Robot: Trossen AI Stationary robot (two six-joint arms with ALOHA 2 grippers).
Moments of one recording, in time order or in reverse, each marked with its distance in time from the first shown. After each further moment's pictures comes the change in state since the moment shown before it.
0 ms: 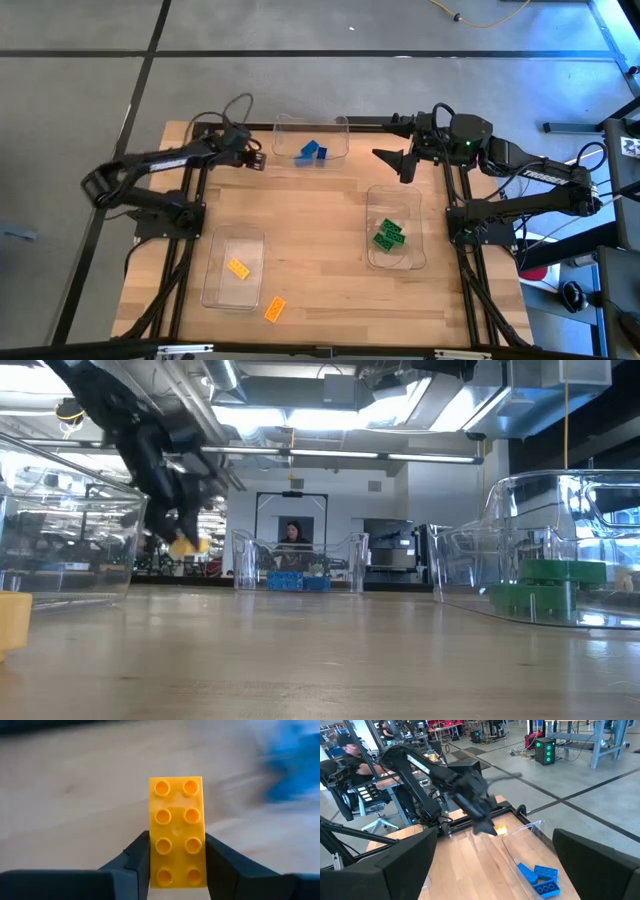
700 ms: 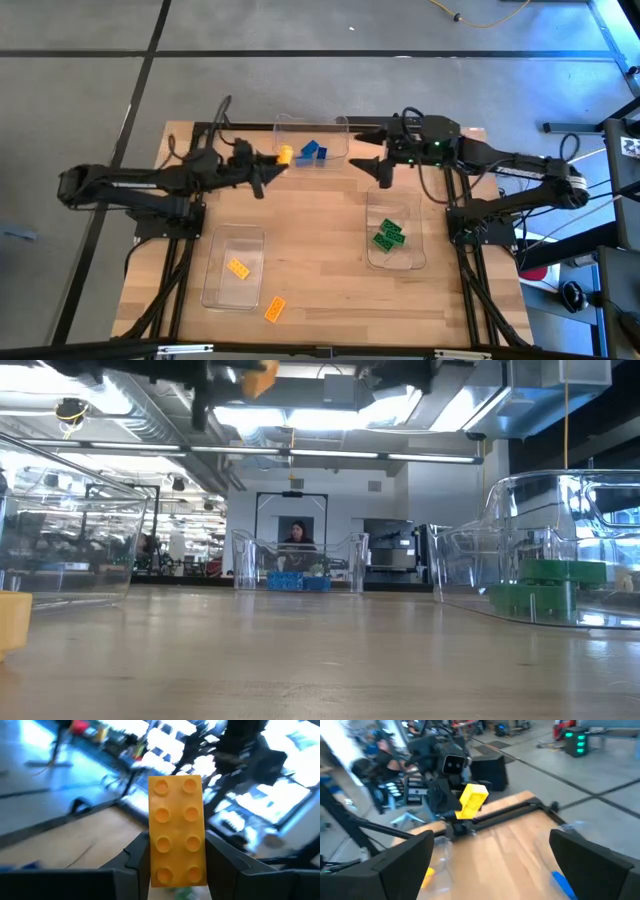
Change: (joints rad) left arm -0.613 -0.320 0.003 0.652 -0.084 0.019; right arm 0.000 0.180 0.000 0.181 -0.158 0.036
